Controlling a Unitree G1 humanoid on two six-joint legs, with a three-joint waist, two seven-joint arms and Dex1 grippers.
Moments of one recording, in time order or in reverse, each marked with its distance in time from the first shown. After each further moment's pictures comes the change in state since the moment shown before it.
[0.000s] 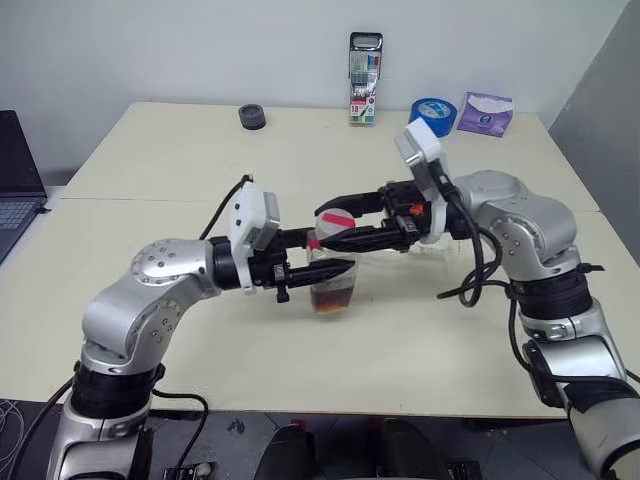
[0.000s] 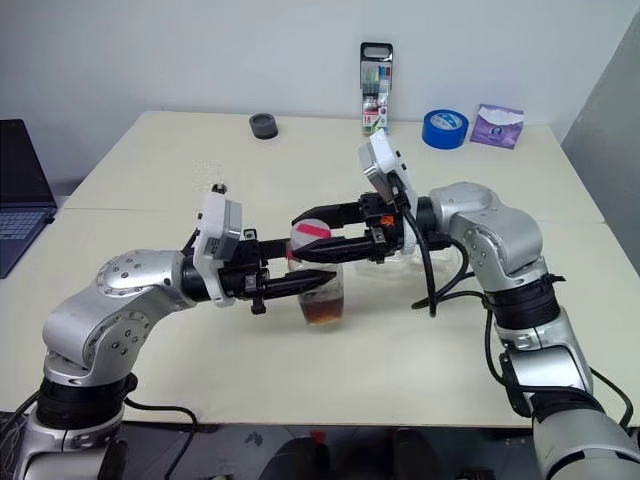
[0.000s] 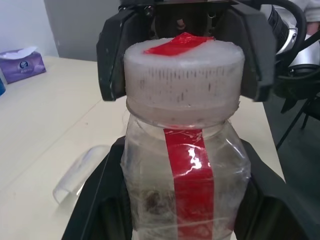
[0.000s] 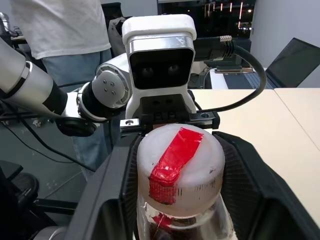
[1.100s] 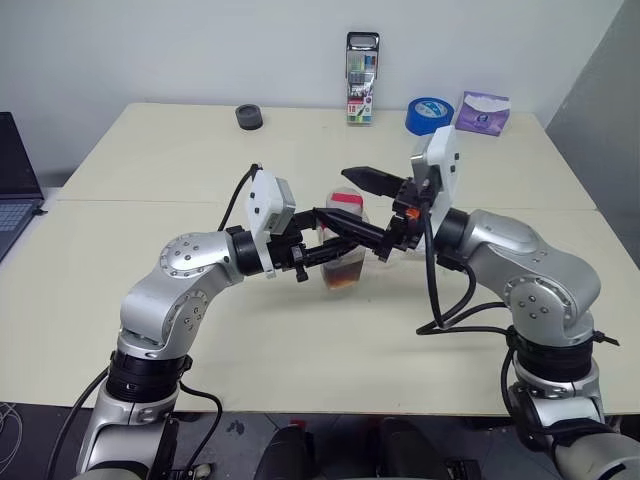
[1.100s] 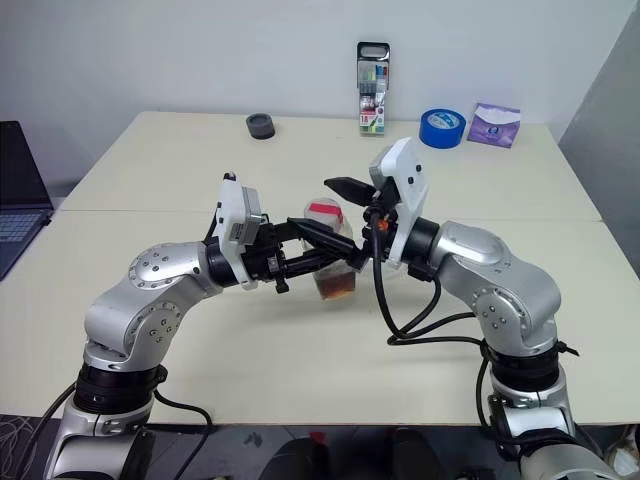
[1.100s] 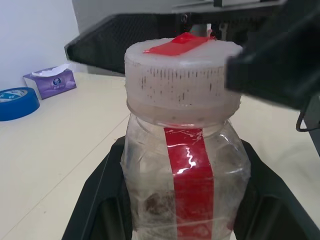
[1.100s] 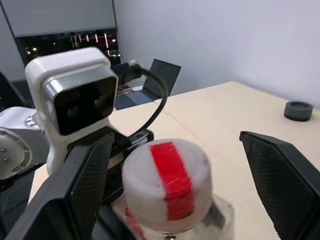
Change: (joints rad) left arm -0.035 -0.096 -0.059 0.103 0.104 -0.108 0.098; right arm 0.233 0.130 -0.139 -0.433 0.037 0.144 -0.702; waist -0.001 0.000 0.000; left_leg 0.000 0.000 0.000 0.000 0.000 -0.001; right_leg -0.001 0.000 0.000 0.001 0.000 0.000
